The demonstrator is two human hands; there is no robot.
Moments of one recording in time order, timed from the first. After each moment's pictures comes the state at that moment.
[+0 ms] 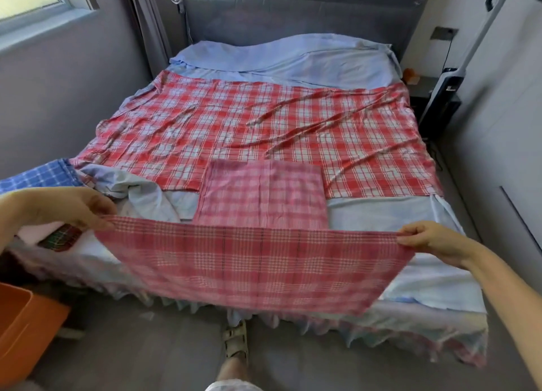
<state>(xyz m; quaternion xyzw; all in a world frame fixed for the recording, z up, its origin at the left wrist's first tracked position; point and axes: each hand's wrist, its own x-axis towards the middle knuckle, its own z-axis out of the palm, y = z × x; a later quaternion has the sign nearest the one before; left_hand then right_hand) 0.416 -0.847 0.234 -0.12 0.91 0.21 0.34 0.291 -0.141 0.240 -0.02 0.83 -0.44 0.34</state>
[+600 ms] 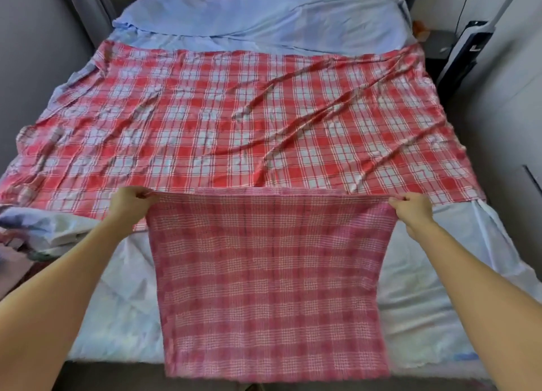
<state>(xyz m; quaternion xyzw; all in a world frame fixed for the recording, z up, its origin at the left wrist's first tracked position) 0.126 -0.814 0.131 -0.33 0.87 0.37 0.01 0.030 -0.291 0.108 0.27 0.85 -0.45 0.04</state>
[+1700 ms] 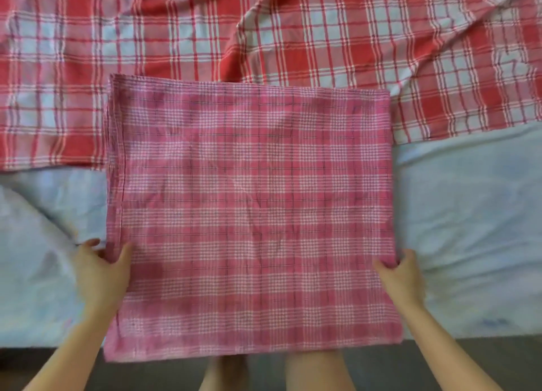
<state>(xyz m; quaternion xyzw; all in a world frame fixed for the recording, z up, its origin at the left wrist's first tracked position) 0.209 -0.744 -0.126 -0.51 0.79 0.32 0.06 0.154 -0.281 -0.125 0.37 0.88 -0.20 0.22</state>
